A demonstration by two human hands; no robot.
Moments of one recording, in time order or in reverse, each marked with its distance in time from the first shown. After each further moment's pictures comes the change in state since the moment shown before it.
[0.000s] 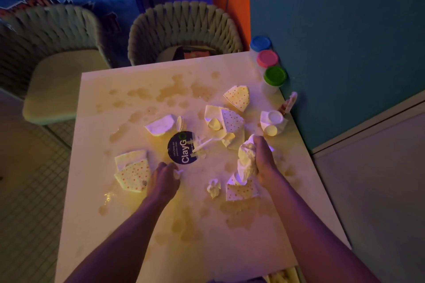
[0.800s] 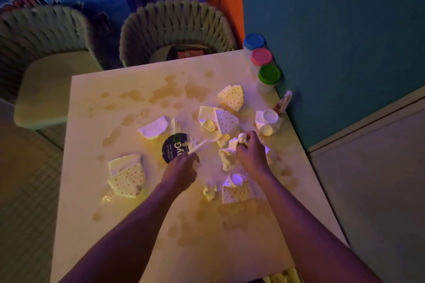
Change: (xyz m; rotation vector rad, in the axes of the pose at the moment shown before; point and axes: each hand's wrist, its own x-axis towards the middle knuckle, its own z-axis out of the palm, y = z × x) left_hand 0.024 0.058 -0.001 0.012 -0.086 0.309; right_hand -0.017 -0.016 0.013 -0.592 0.077 -0.368
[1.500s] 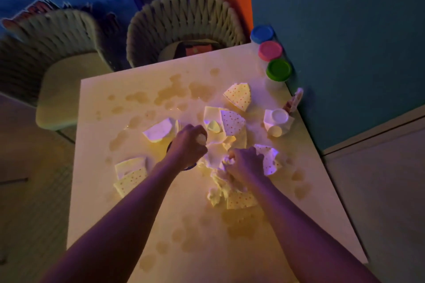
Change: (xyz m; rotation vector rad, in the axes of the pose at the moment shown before) left_hand 0.056 0.035 -0.052 -0.181 0.059 -0.022; right_hand 0.015 0.024 0.032 -0.632 -0.227 -0.146
